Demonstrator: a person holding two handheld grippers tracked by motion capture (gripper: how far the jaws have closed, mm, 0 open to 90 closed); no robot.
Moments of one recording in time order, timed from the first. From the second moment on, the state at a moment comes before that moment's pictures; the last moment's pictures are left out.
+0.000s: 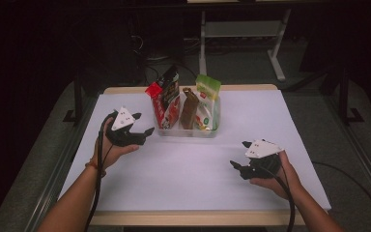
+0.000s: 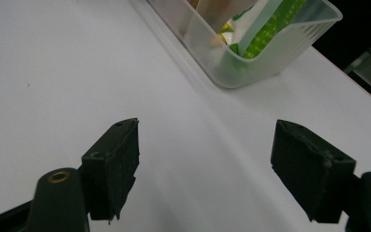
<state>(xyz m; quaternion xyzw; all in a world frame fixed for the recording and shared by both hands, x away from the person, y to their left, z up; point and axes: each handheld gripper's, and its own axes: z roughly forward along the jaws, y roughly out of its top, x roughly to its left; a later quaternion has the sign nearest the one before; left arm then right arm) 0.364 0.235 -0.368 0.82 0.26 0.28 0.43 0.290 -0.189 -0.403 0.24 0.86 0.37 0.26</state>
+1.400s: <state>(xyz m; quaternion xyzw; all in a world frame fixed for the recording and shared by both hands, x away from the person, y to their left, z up) 0.269 0.326 -0.421 0.79 0.30 0.25 0.46 0.258 -0.260 -0.430 0.33 0.79 0.42 0.29</state>
